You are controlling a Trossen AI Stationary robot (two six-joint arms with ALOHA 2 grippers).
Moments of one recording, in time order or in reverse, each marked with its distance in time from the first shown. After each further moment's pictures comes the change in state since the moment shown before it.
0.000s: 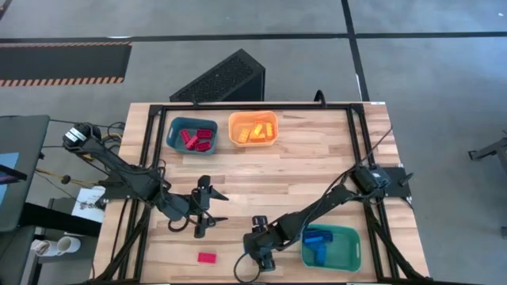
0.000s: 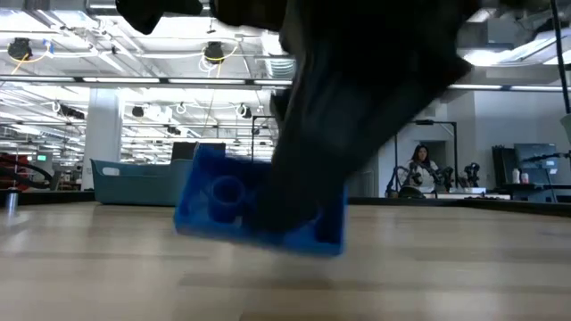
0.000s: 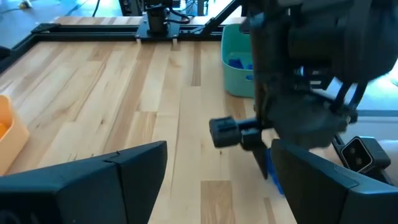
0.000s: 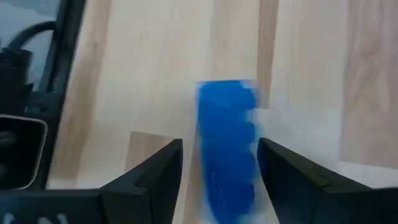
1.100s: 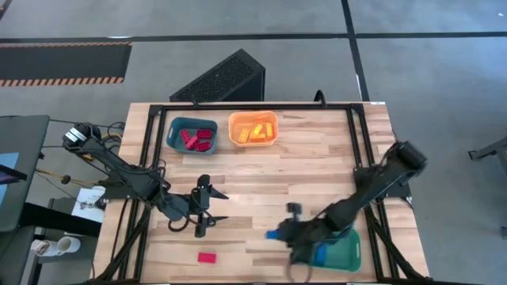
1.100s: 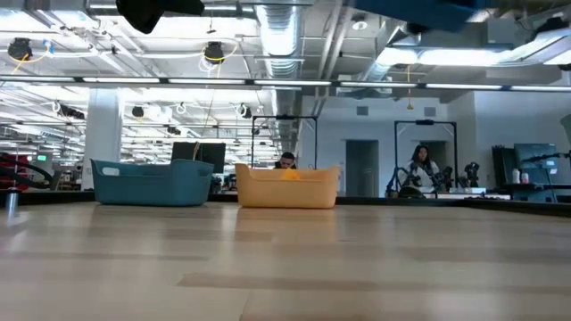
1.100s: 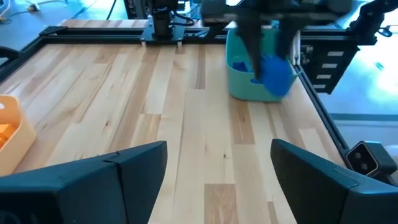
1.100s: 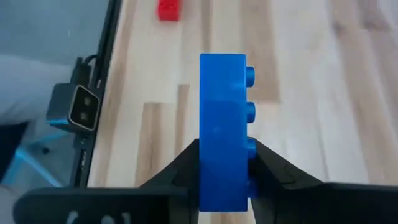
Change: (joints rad) left arm 0.000 0.000 0.000 0.005 -0.023 -0.002; right arm 0.142 -0.484 -0.329 -0.050 0.304 0.162
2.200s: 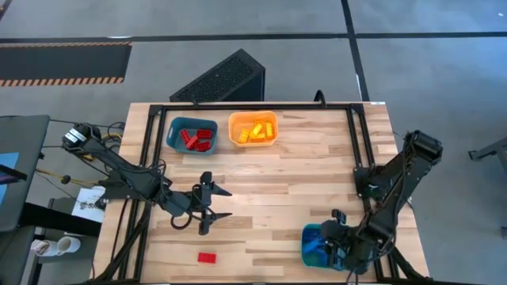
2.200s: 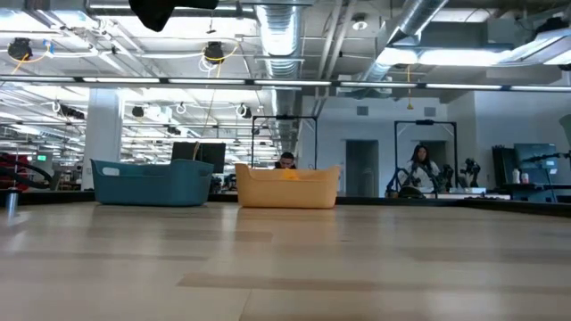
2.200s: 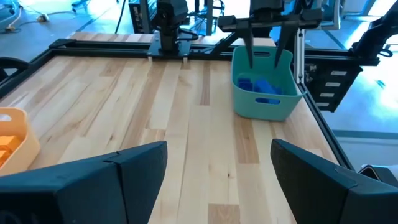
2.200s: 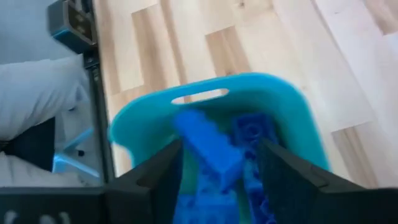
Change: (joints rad) left arm 0.035 0.006 0.000 0.078 0.004 0.026; right arm 0.330 -0.237 -0.300 -0.147 0.137 0.668
